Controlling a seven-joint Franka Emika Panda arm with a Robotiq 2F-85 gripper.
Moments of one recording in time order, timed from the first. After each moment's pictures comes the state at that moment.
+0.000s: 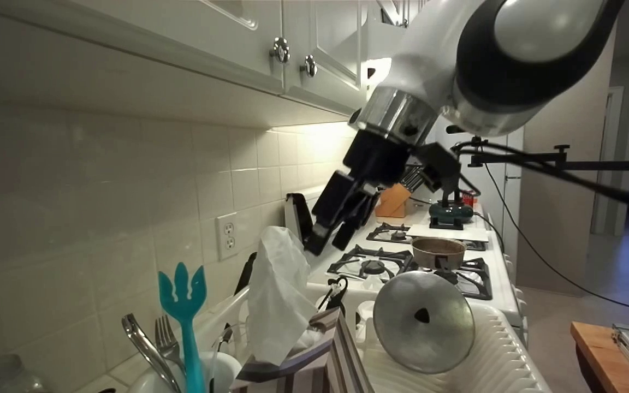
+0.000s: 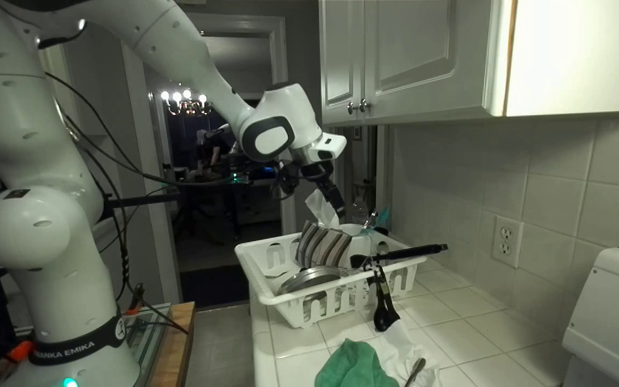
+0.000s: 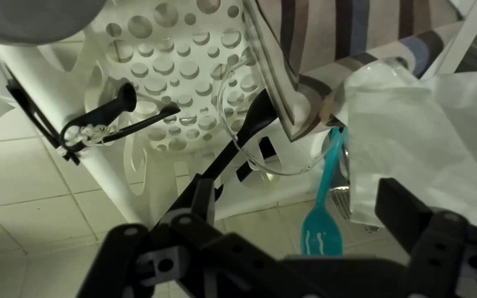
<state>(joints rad) 0.19 -0.12 0.14 -2.50 0.30 2.89 0.10</state>
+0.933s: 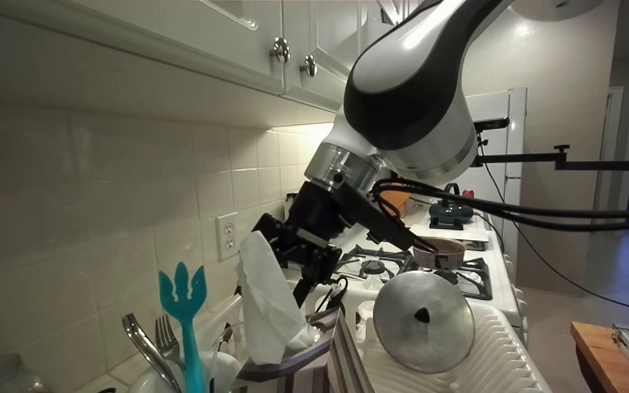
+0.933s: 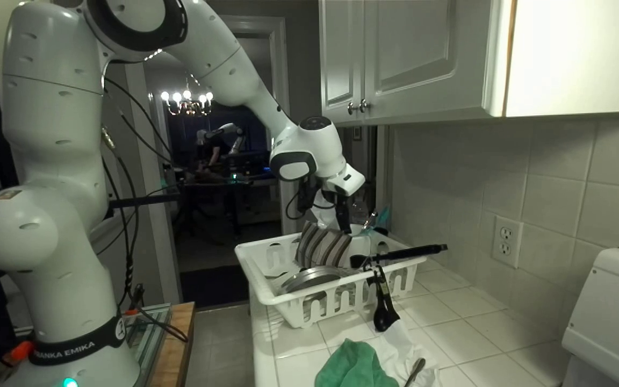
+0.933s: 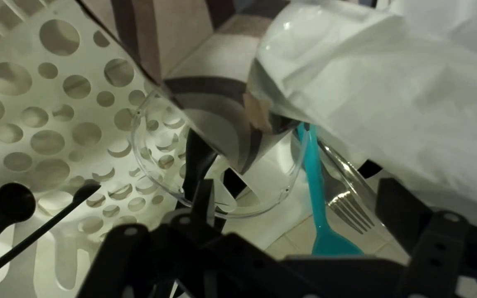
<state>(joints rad) 0.09 0.20 0.31 -2.26 0.71 2.93 0.09</state>
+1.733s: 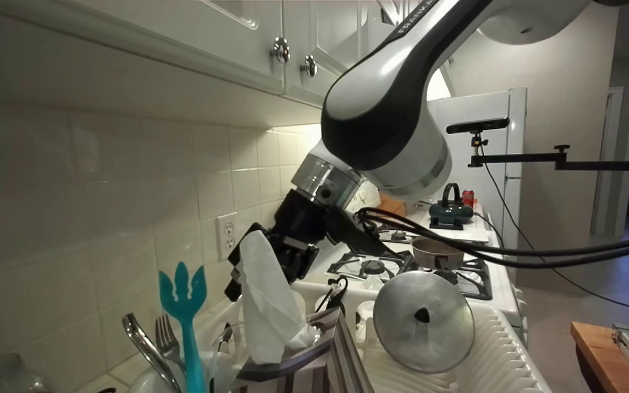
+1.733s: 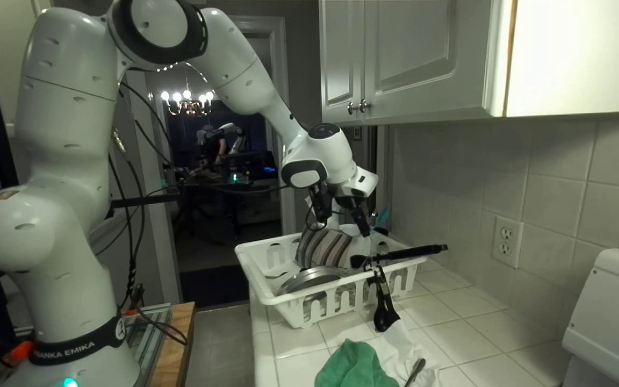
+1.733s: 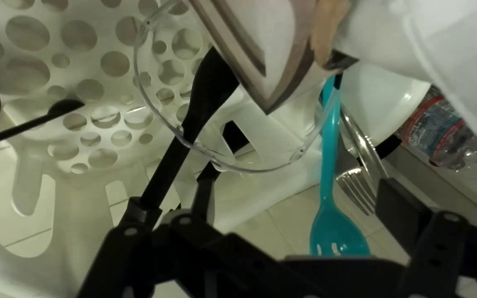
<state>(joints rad) 0.06 0.31 0.33 -2.17 0.70 3.03 -0.16</state>
